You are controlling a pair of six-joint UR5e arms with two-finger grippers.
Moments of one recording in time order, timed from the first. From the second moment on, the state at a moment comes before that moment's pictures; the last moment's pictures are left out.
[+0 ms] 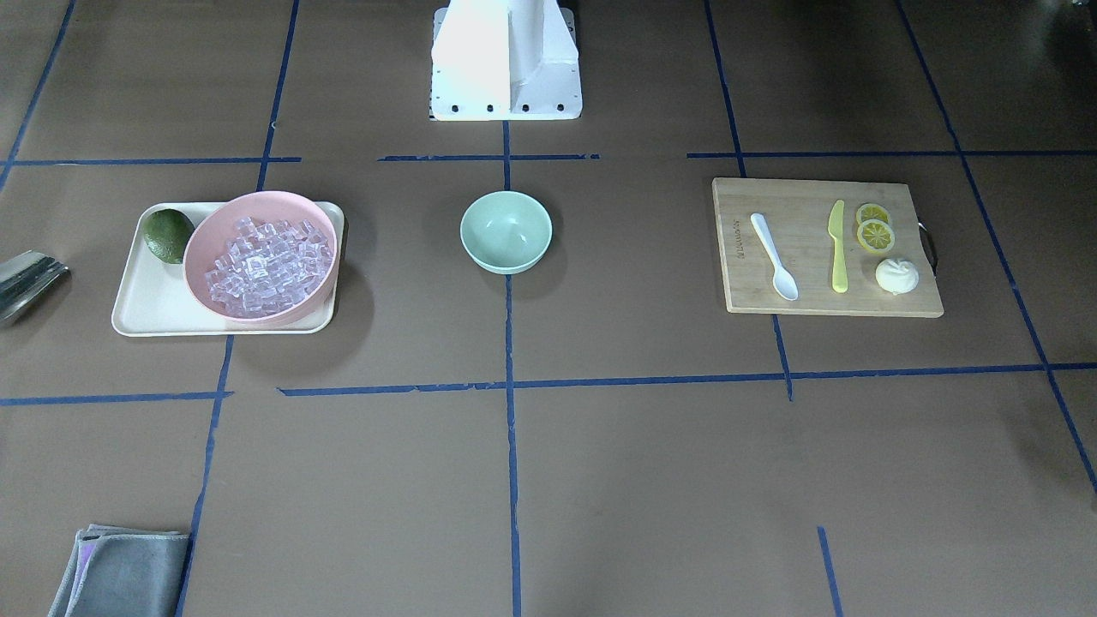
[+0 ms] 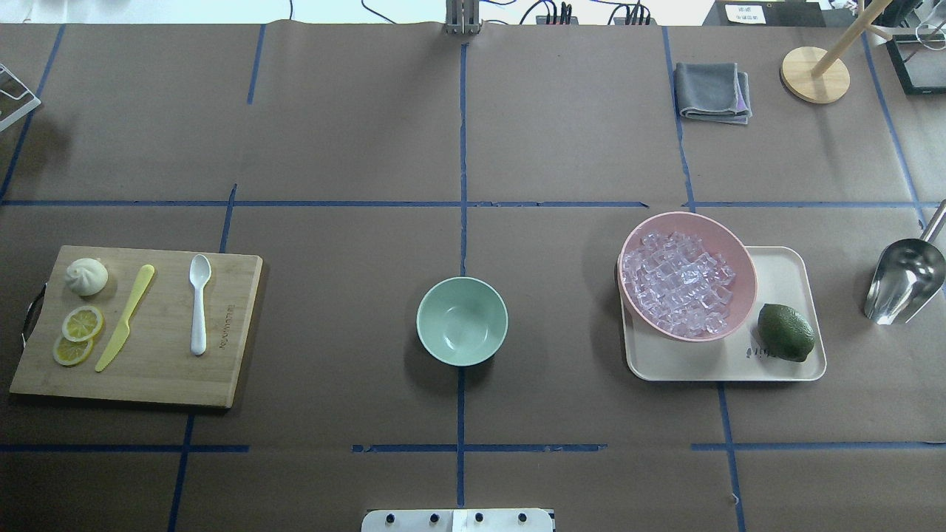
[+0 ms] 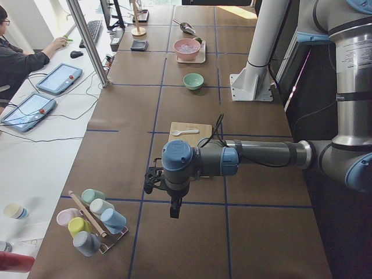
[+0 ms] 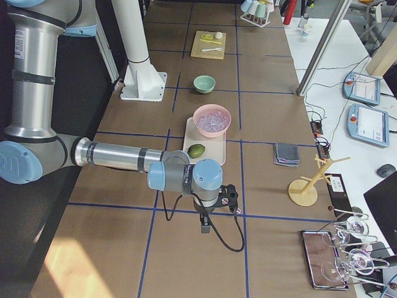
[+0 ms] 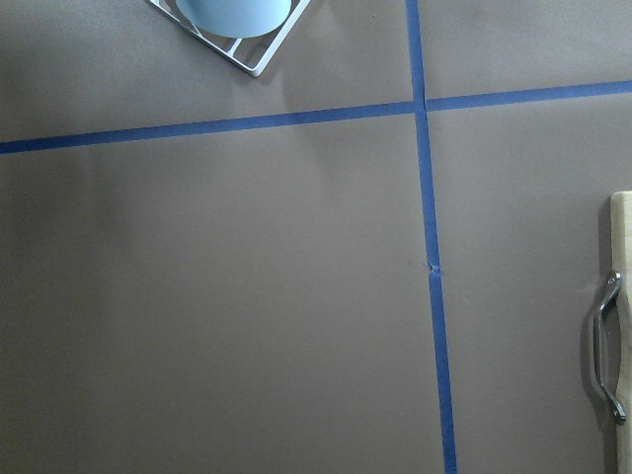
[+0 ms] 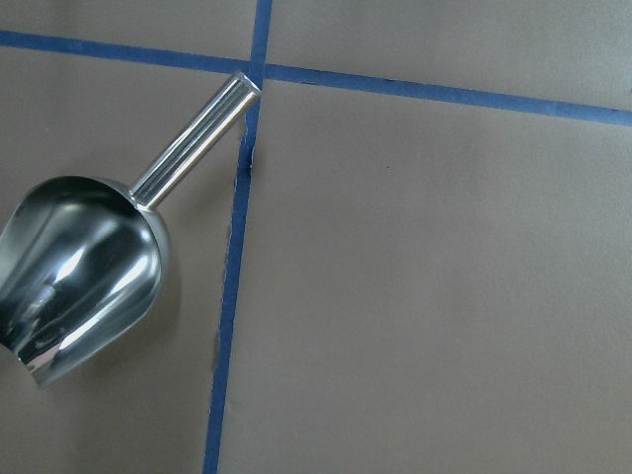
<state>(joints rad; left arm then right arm) -1.66 -1.41 -1.76 -1.52 -2.31 0.16 1.60 -1.73 1.65 -1.53 2.30 -0.15</state>
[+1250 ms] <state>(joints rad) -1.62 -1.47 -1.74 -1.65 -2.34 0.15 1.54 -1.69 1.66 -1.49 2.36 -0.14</state>
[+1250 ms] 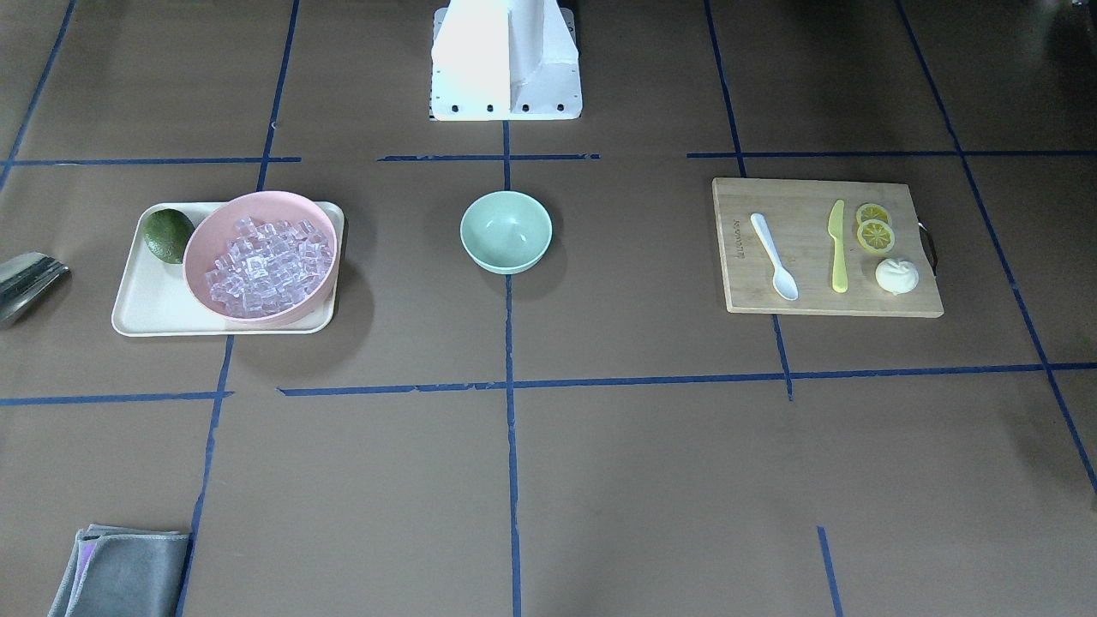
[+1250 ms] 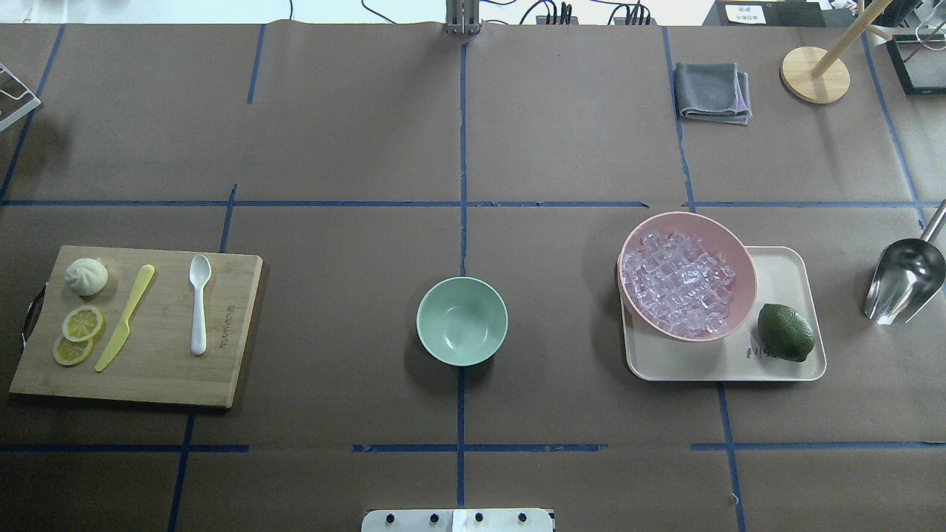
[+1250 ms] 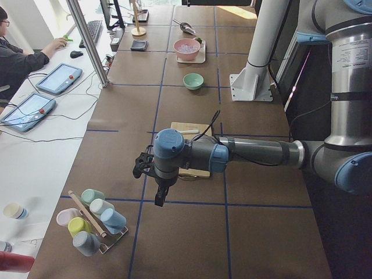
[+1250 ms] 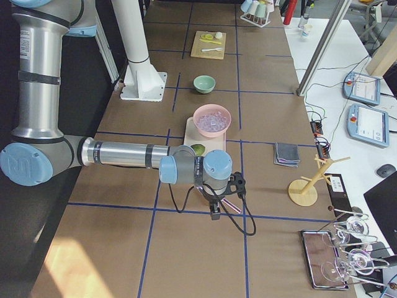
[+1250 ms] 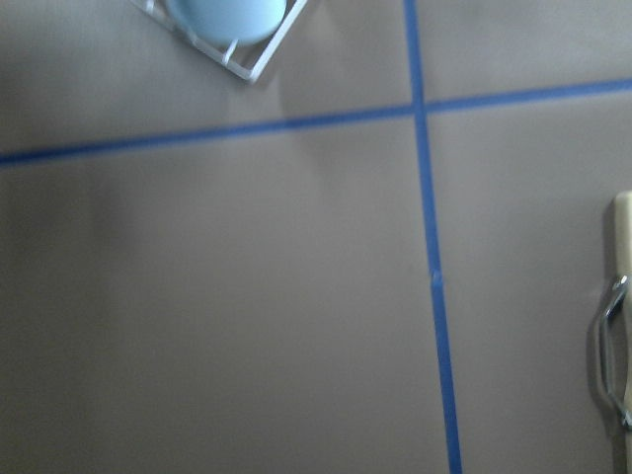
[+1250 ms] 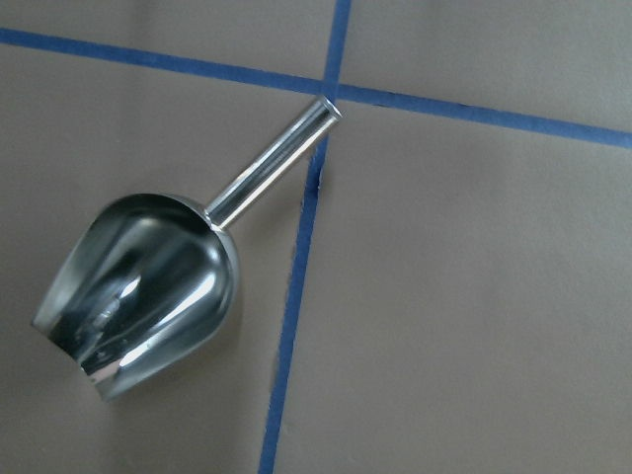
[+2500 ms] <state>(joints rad) -0.93 -1.54 -1.88 -1.98 -2.15 -0.97 1.54 -1.69 1.67 -1.44 2.40 -0.14</state>
